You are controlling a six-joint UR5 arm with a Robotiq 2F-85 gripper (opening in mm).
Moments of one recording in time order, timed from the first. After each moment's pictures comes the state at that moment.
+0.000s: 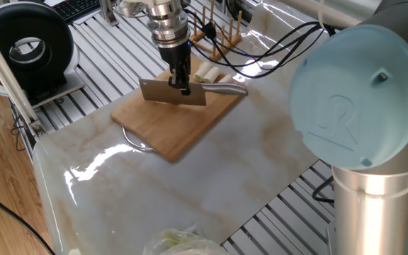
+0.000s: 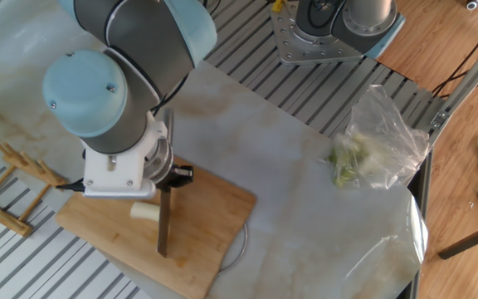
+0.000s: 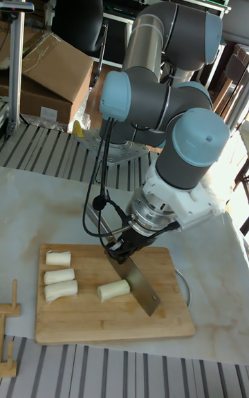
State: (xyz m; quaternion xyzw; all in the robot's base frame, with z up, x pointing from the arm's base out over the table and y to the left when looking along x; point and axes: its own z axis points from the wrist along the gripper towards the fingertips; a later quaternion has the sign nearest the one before) arm 0.612 0.030 0.069 0.33 -0.94 0.02 0.10
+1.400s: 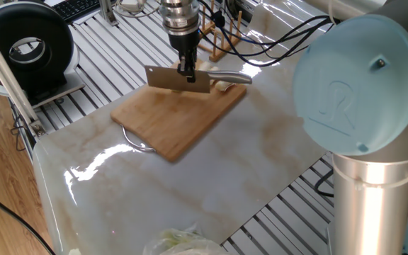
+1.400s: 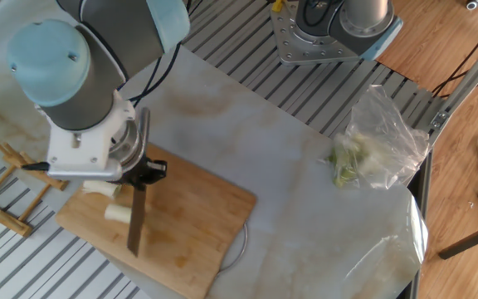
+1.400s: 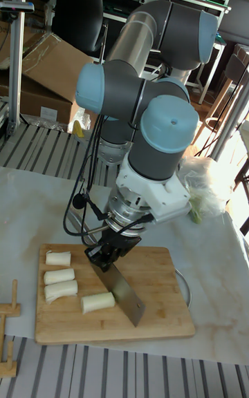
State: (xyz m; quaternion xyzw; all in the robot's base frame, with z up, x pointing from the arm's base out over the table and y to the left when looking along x) arm 0.644 0.001 0.071 0.31 -0.95 0.01 0.05
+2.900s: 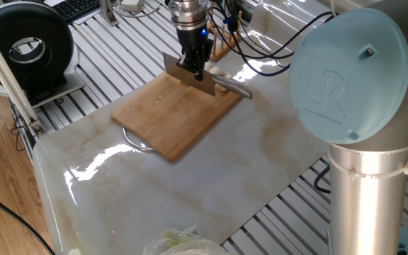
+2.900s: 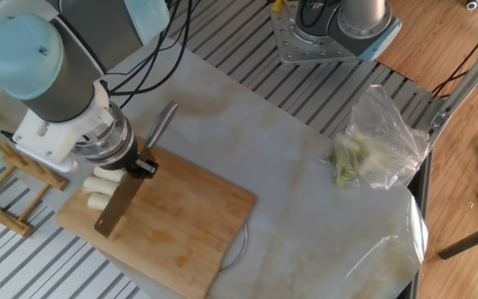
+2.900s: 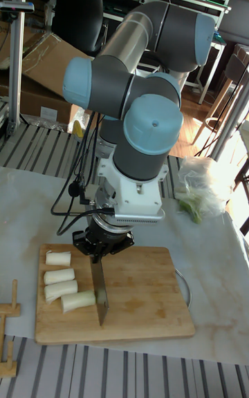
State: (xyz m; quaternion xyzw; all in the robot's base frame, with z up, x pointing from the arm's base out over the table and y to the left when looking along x) arm 0.626 -0.025 0.074 0.11 -0.99 0.02 0.08
